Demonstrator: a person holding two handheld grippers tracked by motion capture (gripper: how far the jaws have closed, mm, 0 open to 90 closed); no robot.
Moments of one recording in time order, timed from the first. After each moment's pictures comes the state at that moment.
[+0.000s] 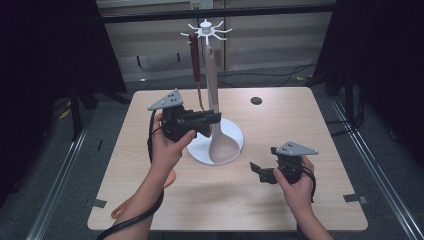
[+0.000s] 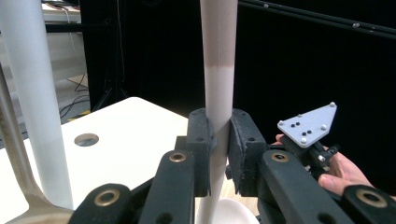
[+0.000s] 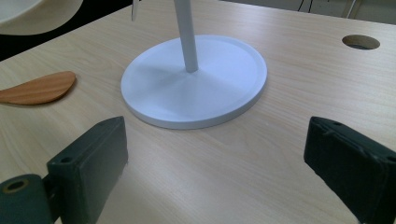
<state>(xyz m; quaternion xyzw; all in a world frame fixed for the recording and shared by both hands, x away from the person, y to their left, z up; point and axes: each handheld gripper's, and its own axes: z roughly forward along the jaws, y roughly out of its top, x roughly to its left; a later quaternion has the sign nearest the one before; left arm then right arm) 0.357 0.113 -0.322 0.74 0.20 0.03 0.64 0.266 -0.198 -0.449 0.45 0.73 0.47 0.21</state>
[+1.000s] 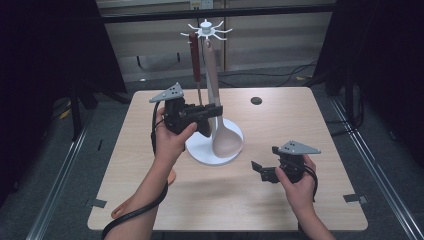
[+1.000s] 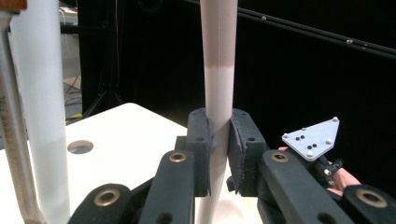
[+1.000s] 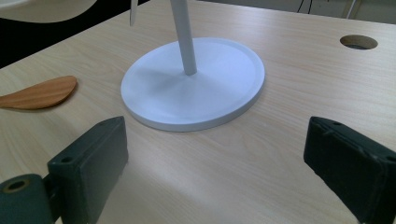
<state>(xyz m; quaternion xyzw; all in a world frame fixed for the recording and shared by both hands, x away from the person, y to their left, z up) 0.376 0.109 -0.324 0.73 0.21 0.00 0.65 0.267 -0.203 -0.447 0.45 0.73 0.48 0.20</state>
